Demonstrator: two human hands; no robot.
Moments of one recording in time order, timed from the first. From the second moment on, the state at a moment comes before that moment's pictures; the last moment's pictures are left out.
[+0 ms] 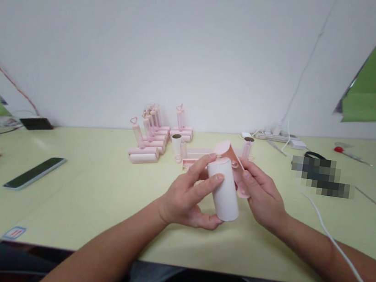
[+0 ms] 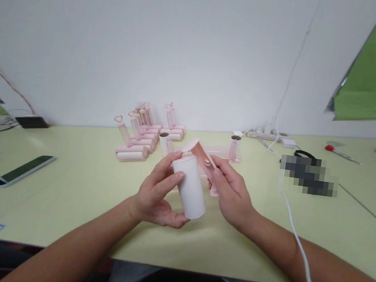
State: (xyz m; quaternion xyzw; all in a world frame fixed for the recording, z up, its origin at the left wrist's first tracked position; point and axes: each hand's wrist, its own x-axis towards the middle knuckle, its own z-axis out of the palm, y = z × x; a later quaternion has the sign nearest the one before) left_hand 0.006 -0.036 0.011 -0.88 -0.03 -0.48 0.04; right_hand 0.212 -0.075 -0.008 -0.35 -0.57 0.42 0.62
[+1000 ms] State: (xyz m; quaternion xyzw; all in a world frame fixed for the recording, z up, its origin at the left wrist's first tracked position) left_hand 0.001 -0.029 0.012 -0.87 -0.07 -0.49 0.05; right_hand 0.216 -0.076 -0.014 -0.32 -0.71 0.19 0.60
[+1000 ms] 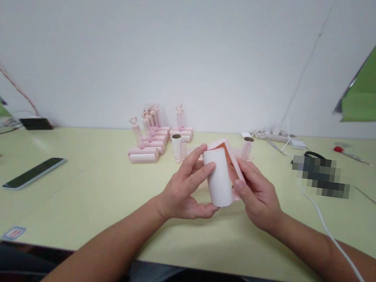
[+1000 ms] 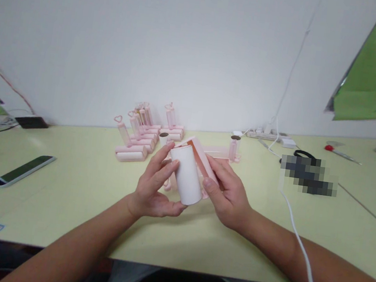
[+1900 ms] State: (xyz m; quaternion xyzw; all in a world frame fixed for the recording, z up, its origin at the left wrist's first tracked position) left_hand 0.001 -0.023 0.013 -0.90 -0.15 -0.41 -0.03; right_hand 0.186 -0.090 -0.011 -0.24 -0.46 0.69 0.50
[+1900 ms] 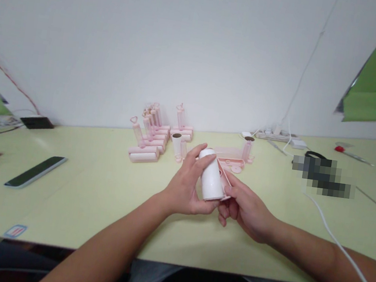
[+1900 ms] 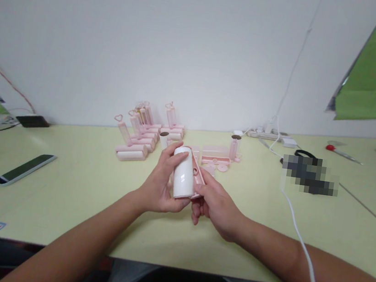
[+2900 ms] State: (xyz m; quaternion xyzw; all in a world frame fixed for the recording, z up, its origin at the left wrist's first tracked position) left_hand 0.001 -0.033 0.022 -0.90 -0.16 -0.41 0.03; right_hand 0.186 -0.096 -0.008 -0.16 -0.40 0.81 0.41
